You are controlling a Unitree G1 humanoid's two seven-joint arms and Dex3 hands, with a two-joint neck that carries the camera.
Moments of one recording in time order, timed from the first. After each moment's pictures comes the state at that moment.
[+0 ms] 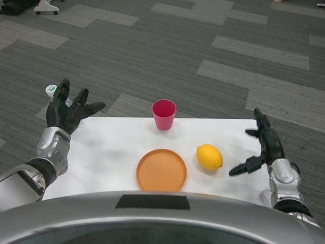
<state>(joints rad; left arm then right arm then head) -0.42 0.39 -0.66 1.08 -1.36 -0.67 -0.21 -0.08 -0.25 -0.33 0.84 -0.12 -0.57 0.16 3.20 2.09</state>
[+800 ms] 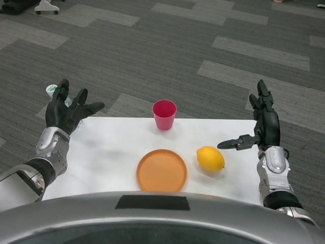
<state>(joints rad) -0.42 0.39 -0.66 1.08 -1.36 -0.67 -0.21 -0.10 -0.25 -0.10 0.72 0.21 -0.70 0.05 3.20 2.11</state>
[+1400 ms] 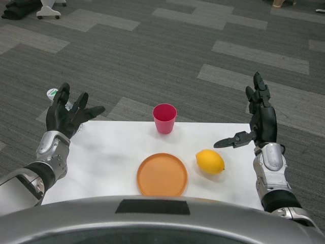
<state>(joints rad) -0.42 0.39 -0.66 1.08 -1.36 -0.67 -0.21 -0.11 -0.26 -0.04 0.66 0.24 -0.72 0.04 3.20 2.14</state>
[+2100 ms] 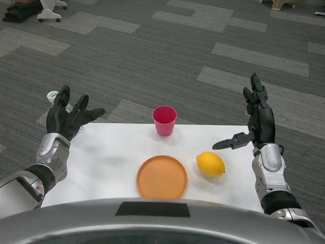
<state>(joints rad) -0.42 0.39 -0.66 1.08 -1.36 -0.67 -0.21 -0.12 -0.26 -0.02 0.66 0.25 -0.72 0.03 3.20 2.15</state>
